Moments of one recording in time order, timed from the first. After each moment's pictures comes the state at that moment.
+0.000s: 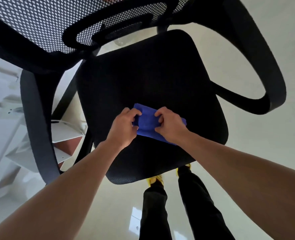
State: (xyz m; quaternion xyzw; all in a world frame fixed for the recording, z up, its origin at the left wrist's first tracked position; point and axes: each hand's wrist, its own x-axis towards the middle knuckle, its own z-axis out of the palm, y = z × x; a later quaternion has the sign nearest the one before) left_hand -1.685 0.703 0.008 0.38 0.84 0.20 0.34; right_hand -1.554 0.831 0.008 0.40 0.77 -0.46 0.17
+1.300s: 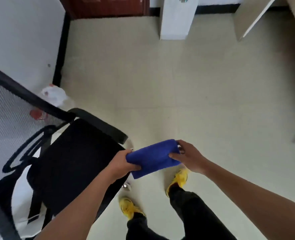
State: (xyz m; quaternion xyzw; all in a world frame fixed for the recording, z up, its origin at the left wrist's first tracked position) left_hand -1.424 0.888 0.255 0.40 0.68 0.12 0.60; right_hand -1.160 0.943 0.256 0.58 0.55 -0.60 -0.04
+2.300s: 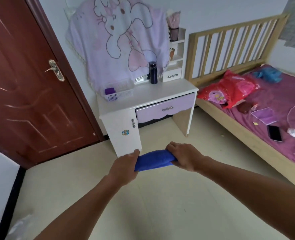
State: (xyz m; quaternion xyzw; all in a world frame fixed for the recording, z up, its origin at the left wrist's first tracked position) left_hand -1.178 1.525 0.462 0.86 0.50 0.06 0.07; right_hand -0.921 1.513 0.456 0.55 0.83 -0.04 -0.08
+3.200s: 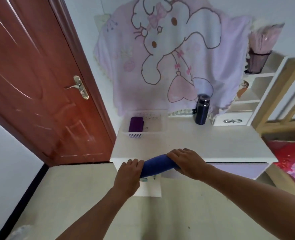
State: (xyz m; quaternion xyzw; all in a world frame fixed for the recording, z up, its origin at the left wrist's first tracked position) left_hand -1.129 1.978 0.443 0.77 0.64 0.03 -0.05; right_hand -0.882 2.069 0.446 0.29 0.94 0.05 -0.15
